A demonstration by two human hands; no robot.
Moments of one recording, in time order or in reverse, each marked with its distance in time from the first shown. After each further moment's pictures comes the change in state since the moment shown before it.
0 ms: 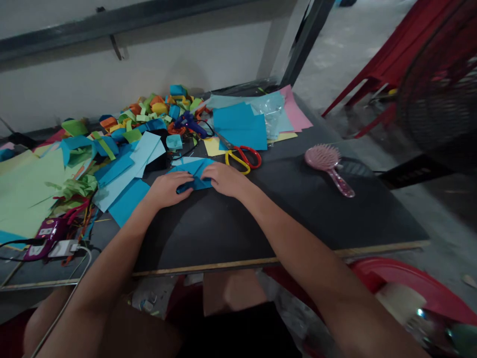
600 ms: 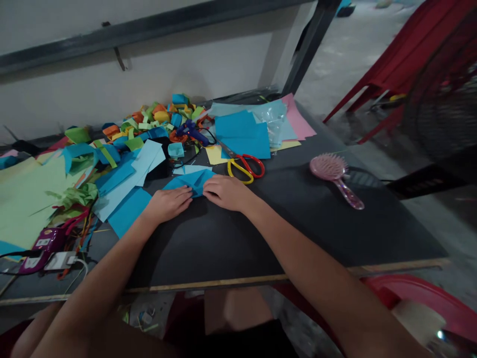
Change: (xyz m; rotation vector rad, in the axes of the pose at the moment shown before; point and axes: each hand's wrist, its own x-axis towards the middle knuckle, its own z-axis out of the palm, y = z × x) left_hand -0.016 -0.005 0.010 0.026 0.105 0.120; right_hand -0.006 -0.011 0.001 -0.002 -0.010 -0.054
